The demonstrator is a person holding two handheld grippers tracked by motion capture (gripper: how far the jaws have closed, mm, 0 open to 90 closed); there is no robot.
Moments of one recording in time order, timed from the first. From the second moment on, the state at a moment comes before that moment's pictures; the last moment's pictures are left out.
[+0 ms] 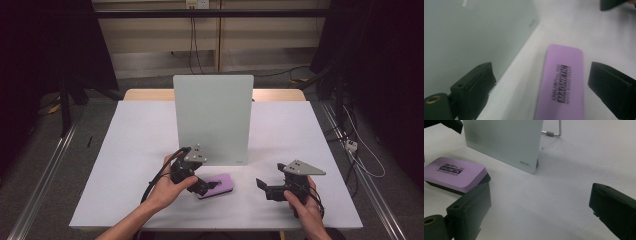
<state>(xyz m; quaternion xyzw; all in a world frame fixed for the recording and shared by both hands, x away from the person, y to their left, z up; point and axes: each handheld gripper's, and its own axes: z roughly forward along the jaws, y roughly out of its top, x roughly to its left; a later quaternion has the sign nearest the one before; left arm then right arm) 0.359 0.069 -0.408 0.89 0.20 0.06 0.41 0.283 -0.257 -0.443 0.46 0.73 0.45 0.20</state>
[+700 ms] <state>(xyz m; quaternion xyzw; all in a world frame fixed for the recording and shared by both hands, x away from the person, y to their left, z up) 0.340 0.167 -0.414 0.82 0.32 0.14 0.45 0.283 -0.255 -0.444 0.46 0.74 0.45 0.21</state>
